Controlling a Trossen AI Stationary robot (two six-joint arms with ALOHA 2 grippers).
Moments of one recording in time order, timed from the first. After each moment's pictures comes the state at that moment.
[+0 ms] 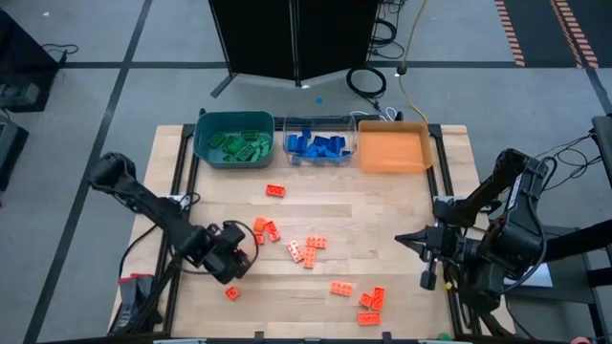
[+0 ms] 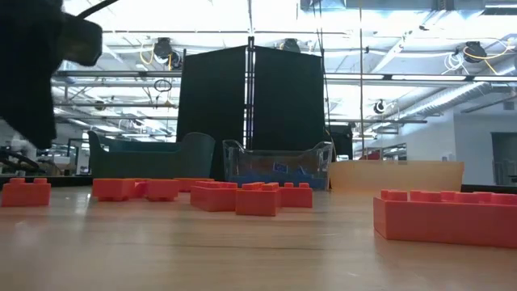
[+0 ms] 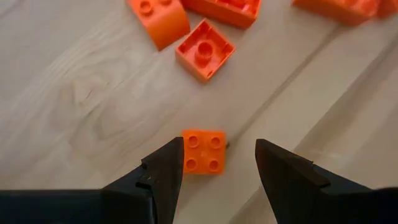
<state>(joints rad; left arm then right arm) -0.66 1.40 0.81 -0.77 -0.32 -1.43 1.00 1.36 1.55 -1.35 1.02 1.05</state>
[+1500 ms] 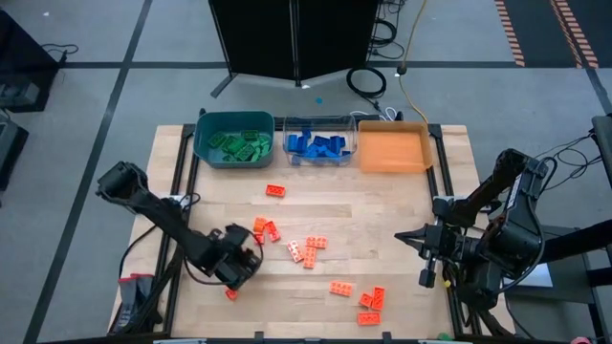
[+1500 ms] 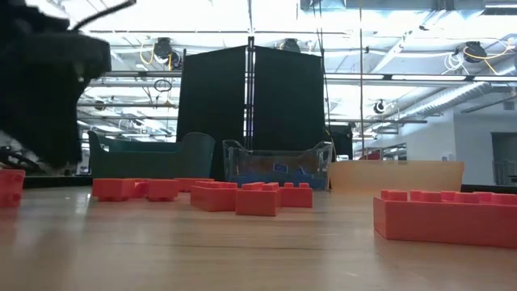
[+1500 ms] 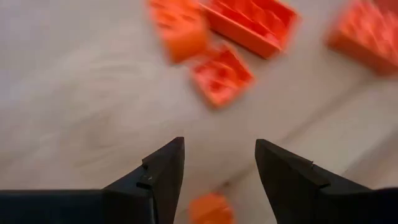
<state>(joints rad) -0.66 1.57 0.87 -0.79 -0.42 -1.64 0.99 1.36 1.55 -1.38 1.02 1.03</state>
